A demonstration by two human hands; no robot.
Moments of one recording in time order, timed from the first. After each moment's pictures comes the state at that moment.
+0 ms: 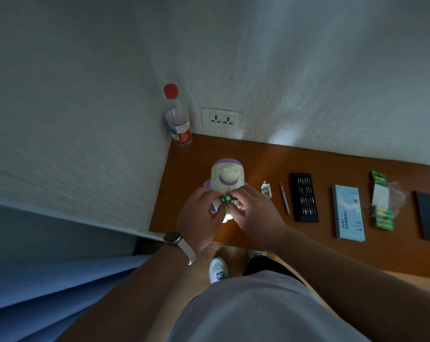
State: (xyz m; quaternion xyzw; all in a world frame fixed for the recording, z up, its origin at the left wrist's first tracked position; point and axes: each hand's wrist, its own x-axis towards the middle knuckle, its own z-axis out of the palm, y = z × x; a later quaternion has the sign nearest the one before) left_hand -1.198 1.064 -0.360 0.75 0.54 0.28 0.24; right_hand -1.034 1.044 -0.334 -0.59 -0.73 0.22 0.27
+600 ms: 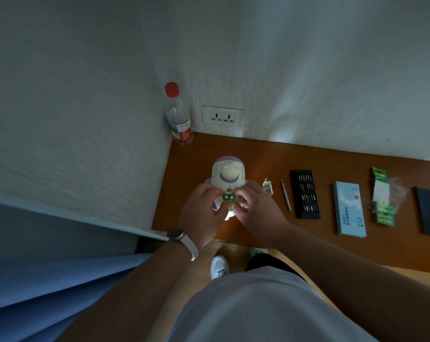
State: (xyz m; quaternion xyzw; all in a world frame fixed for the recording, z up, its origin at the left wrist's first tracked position) left_hand -1.201 1.066 -0.364 0.77 0.52 0.29 0.24; right_hand -1.033 1.044 -0.346 -0.62 -0.70 0.25 0.26
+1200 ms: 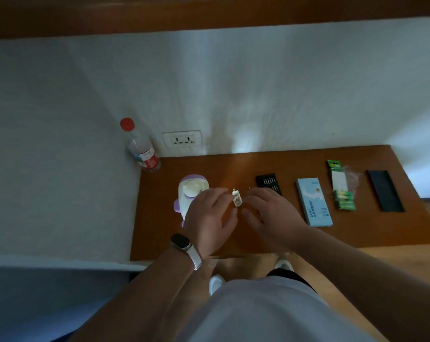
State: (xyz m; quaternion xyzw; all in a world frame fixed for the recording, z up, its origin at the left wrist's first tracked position) left_hand -1.129 1.065 -0.324 0.88 0.34 0.30 0.10; right_hand -0.939 0.998 -0.309 -0.66 -0.72 0.13 0.16
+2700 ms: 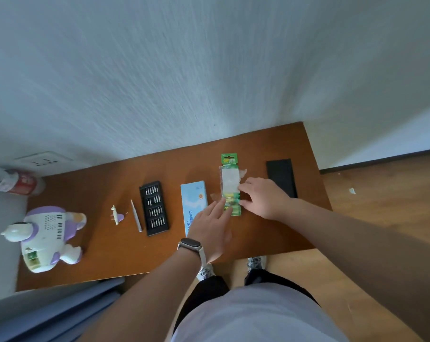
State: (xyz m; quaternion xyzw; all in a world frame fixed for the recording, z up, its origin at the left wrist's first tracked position) left_hand -0.776 0.970 -0.418 0.90 0.36 -0.16 0.17; right_hand -0.565 0.956 -0.424 -0.66 -0.70 0.27 0.05
